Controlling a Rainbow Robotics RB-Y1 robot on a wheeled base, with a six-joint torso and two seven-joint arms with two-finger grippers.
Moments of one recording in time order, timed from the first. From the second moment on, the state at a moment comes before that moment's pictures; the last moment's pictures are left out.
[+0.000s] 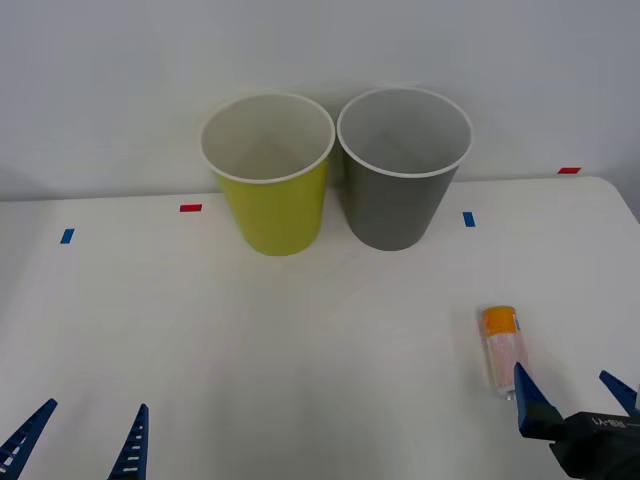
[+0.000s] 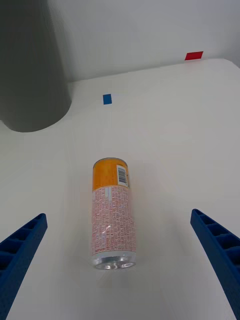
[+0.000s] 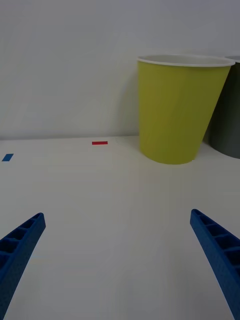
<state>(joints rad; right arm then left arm) 0.92 -0.33 0.08 -2.50 -0.10 0.37 1.28 1.09 0.39 -0.20 -2.20 0.15 -0.46 -1.48</state>
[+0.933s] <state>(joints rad) 0.52 -0.39 0.09 -2.55 -0.08 1.13 1.15 1.09 0.39 -0.20 -2.20 0.15 -0.46 -1.48</state>
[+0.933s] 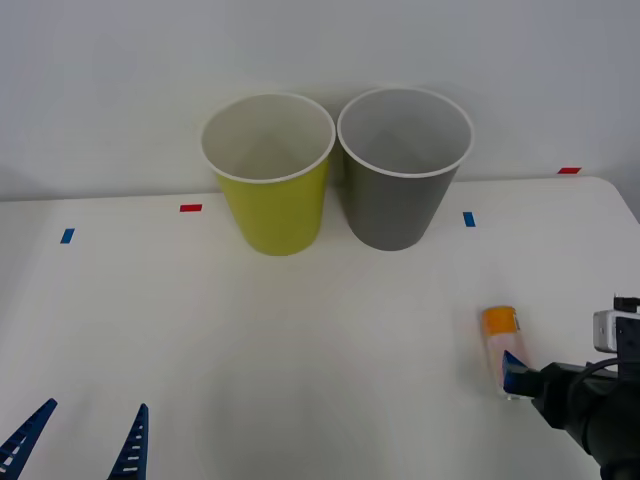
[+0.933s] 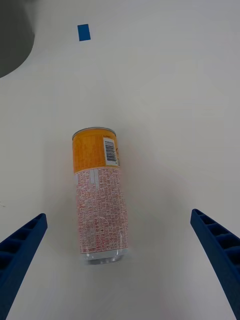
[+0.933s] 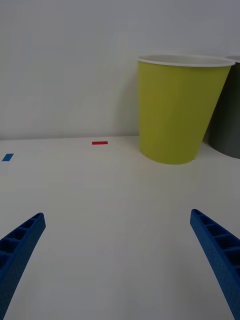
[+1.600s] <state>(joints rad) 0.28 -0.41 0.01 -2.54 -0.21 1.49 1.16 1.09 0.39 -0.20 -2.20 0.15 -0.46 -1.48</state>
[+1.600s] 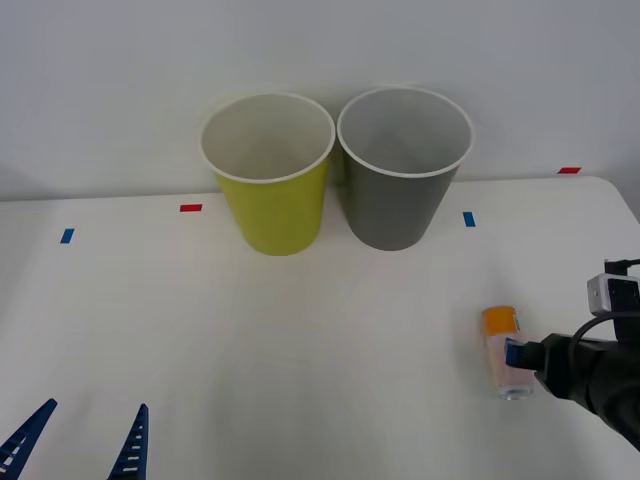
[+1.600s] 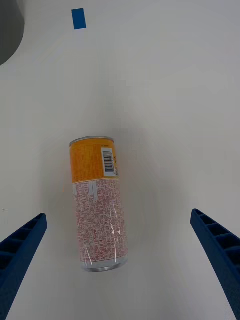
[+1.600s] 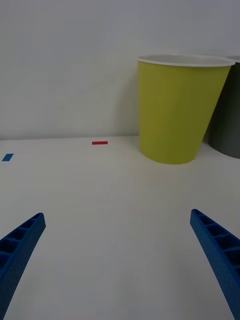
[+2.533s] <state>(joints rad) -0.02 -0.57 0.01 -2.14 -0.52 1.52 1.20 1.09 0.39 -0.20 -2.20 0.15 -0.46 -1.48</state>
